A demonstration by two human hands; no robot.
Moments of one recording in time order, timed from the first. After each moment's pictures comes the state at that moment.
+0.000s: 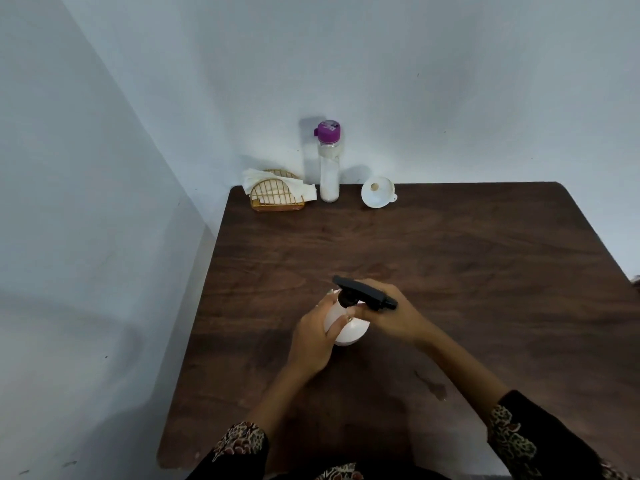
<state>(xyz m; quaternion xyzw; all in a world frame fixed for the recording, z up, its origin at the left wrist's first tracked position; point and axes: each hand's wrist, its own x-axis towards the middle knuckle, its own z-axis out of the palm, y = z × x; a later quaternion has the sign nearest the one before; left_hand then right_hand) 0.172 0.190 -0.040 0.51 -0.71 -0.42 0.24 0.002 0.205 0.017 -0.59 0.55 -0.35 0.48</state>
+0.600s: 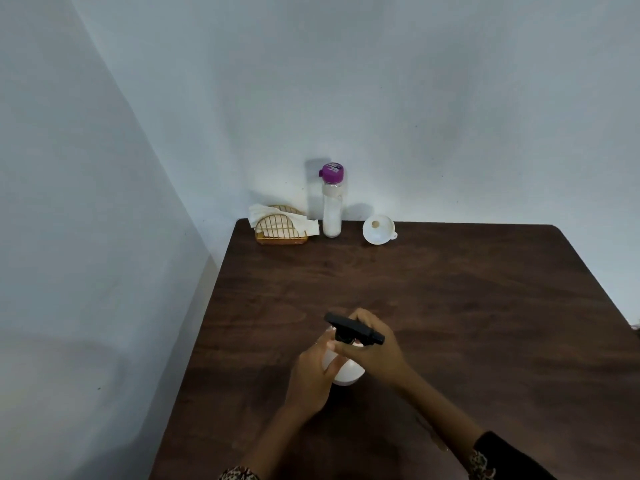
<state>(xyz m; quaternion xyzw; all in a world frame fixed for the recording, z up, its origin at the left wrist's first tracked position) 0.169 0.189 -0.035 0.51 -0.69 -0.45 0.25 0.022 0.198 0.008 -0.57 0.56 -0.45 0.40</state>
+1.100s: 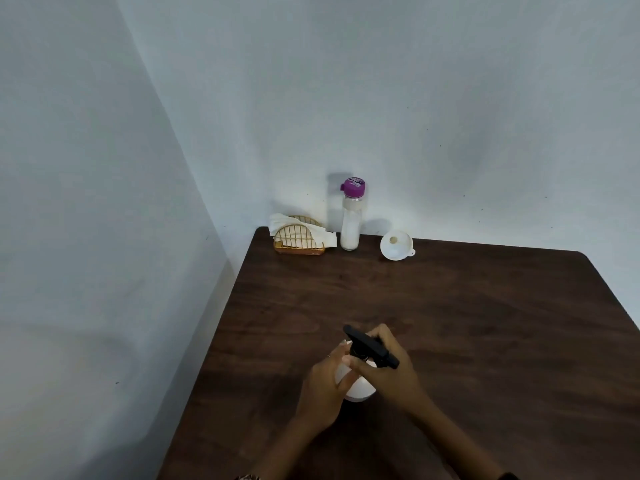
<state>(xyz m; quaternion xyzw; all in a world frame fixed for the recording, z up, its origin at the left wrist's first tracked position) 0.170 0.187 -0.042 0.51 -0.69 -0.45 0.25 0.024 0.204 0.009 -0.56 0.55 -0.45 0.42</state>
